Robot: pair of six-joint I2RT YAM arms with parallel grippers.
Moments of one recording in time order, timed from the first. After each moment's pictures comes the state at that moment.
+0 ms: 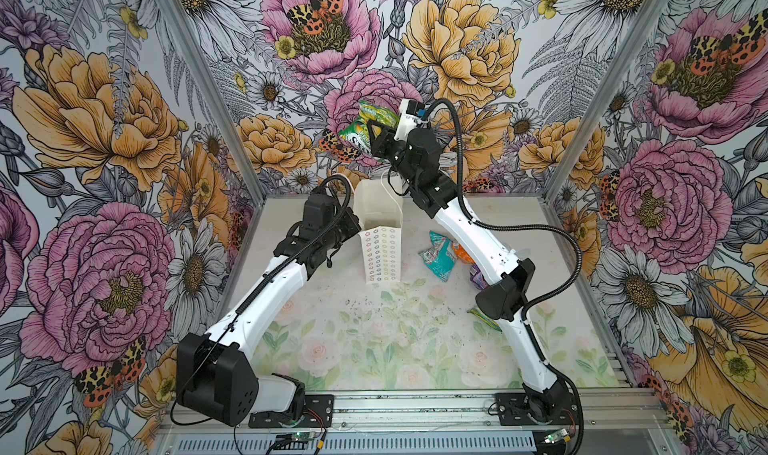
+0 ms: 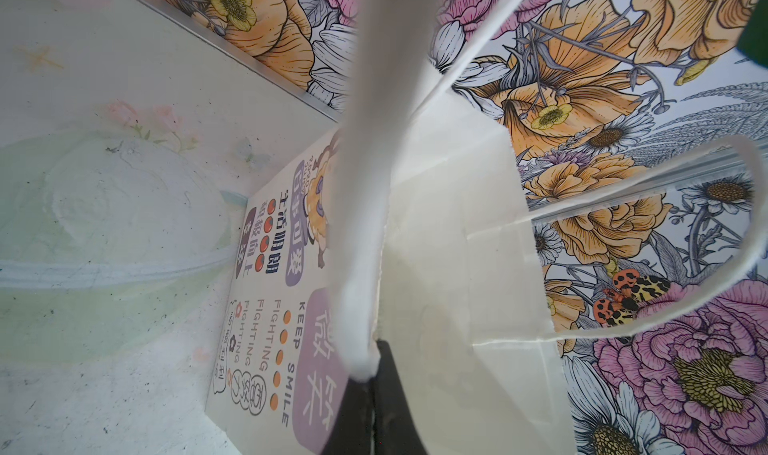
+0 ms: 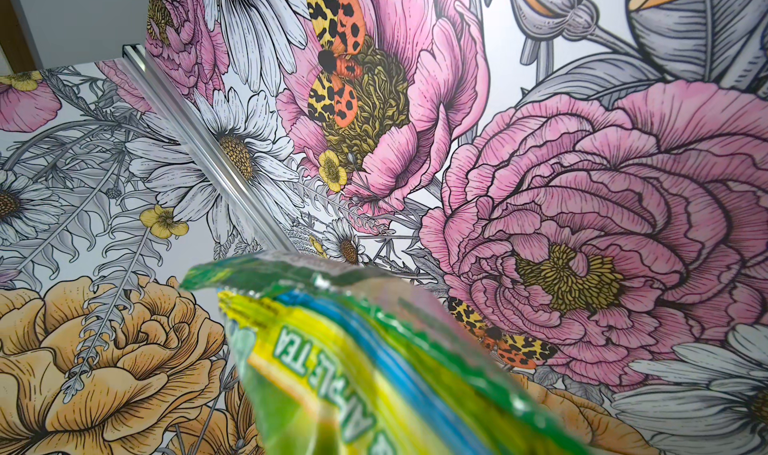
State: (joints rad) left arm -0.33 1.36 1.19 -0.31 0.08 -0.78; right arm 0.66 2.36 2.70 -0.16 0.08 0.58
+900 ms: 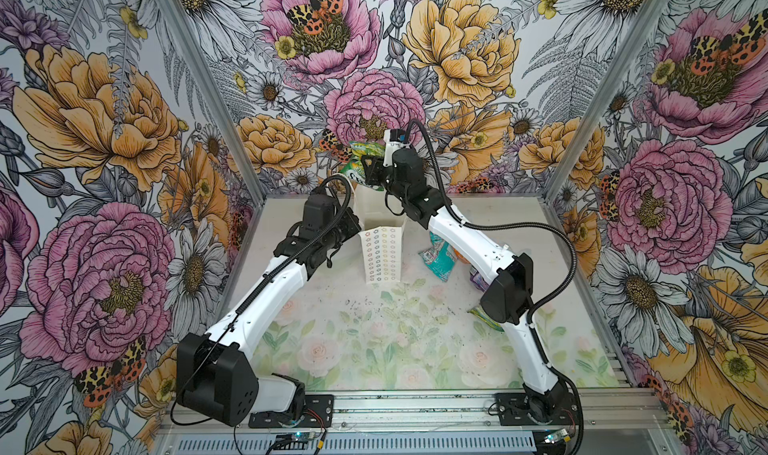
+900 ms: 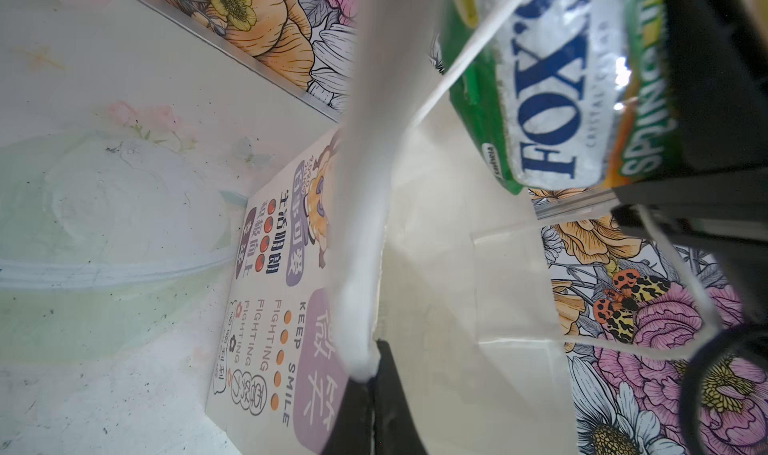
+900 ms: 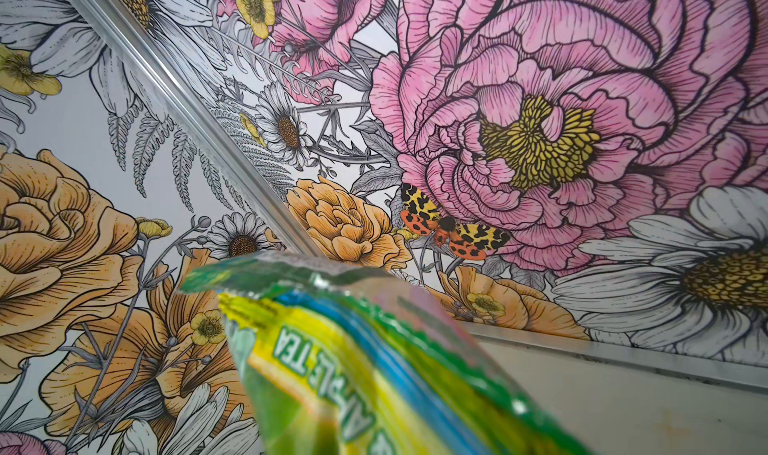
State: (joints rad) left arm -0.33 1.36 1.18 -0.31 0.08 -0.78; right arm 0.68 2.27 2.38 -0.18 0.04 0.51
